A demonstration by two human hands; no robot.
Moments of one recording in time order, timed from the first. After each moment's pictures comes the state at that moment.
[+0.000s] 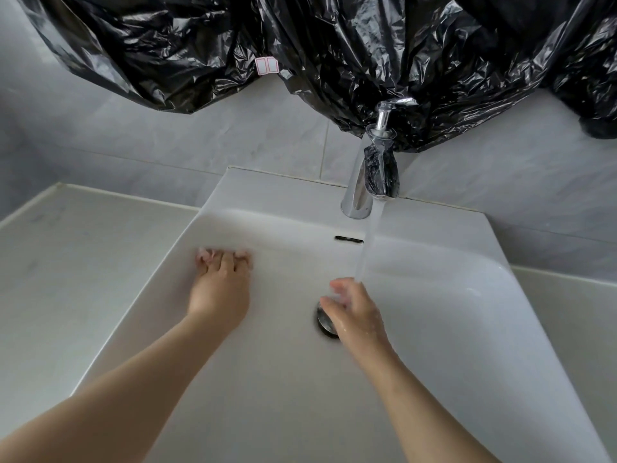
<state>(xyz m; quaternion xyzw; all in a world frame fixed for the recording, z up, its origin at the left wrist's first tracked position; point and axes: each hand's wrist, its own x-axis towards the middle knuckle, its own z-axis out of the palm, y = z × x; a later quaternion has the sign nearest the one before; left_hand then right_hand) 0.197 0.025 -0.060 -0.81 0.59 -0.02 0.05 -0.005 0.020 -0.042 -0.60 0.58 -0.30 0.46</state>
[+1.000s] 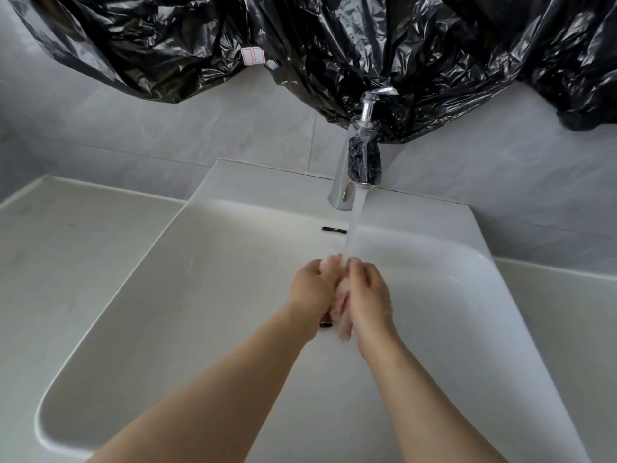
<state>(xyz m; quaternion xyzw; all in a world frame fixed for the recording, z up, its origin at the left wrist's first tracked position) 0.063 0.020 -0.020 -0.61 0.30 0.56 -0.48 -0.017 0.017 -0.024 -0.48 0.62 -0.39 0.48</state>
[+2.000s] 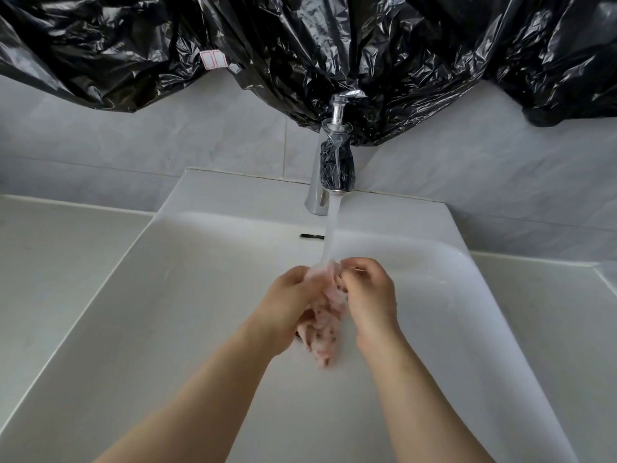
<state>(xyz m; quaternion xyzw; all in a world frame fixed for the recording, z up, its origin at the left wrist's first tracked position) 0.079 0.020 -0.019 -0.53 0.36 0.63 -0.45 -0.032 0.004 -0.003 -0.43 0.62 -0.45 0.48</state>
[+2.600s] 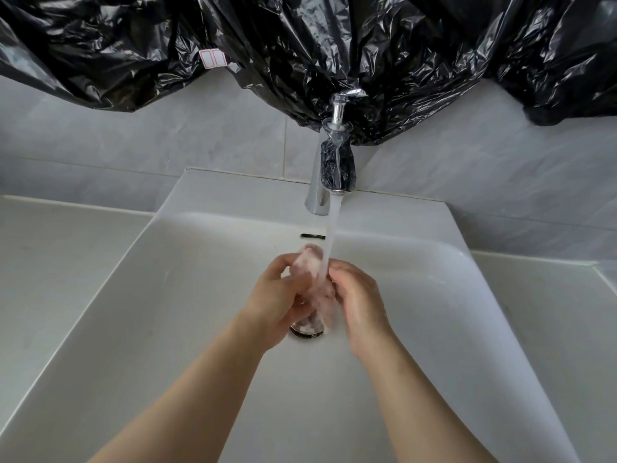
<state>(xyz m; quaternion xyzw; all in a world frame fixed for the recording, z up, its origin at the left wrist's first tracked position) 0.090 0.016 -0.017 -0.49 0.26 0.66 -0.51 -0.024 0.007 -0.012 -0.41 0.54 -0.43 0.60</state>
